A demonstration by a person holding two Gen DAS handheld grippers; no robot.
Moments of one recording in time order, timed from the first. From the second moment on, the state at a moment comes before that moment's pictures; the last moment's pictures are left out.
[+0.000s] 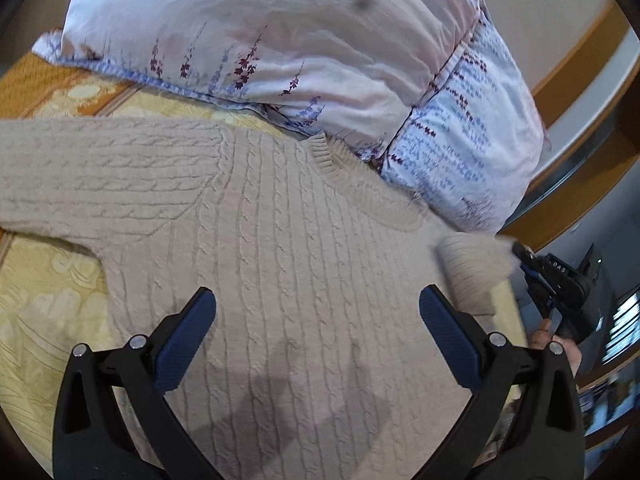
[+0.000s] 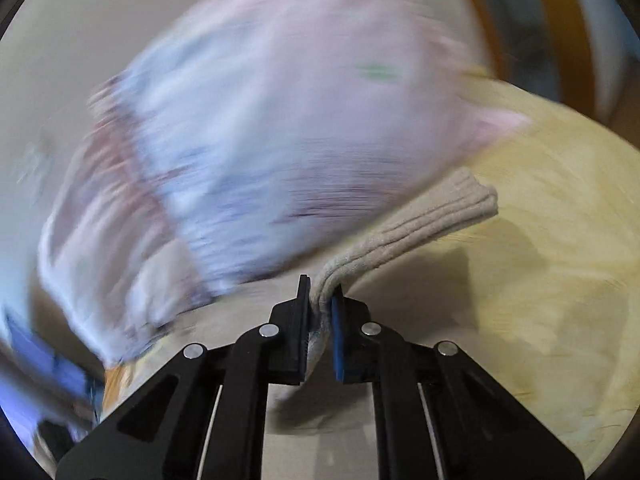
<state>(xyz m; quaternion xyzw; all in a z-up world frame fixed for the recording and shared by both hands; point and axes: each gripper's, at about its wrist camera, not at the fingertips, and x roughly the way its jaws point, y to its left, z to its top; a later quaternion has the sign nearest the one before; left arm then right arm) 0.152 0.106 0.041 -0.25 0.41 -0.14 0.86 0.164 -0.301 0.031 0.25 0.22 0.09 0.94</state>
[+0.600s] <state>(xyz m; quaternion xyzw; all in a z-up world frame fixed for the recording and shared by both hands) 0.189 0.091 0.018 -0.31 0.49 -0.16 0.80 0.157 -0.312 -0.043 0.38 0.34 0.16 0.84</state>
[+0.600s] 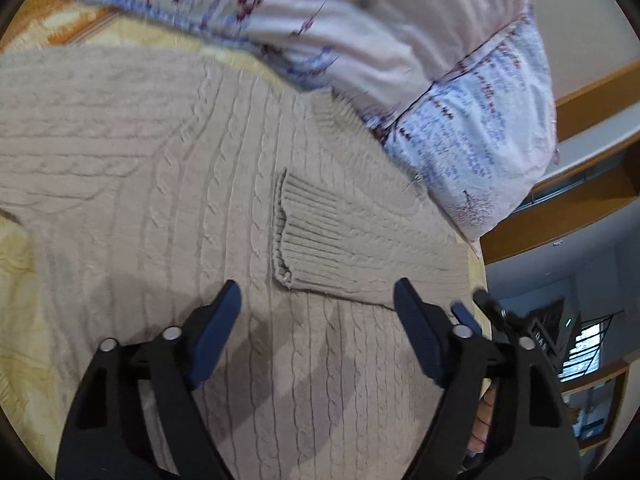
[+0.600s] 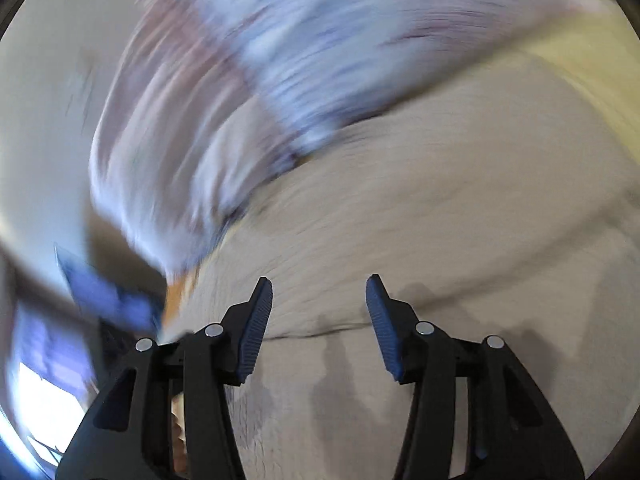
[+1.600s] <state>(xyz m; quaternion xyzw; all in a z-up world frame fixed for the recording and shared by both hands) 0.249 0.083 0.044 -0.21 0.47 -0.11 0.85 0.140 -0.374 -0.053 0.42 0.27 0.02 0.87</state>
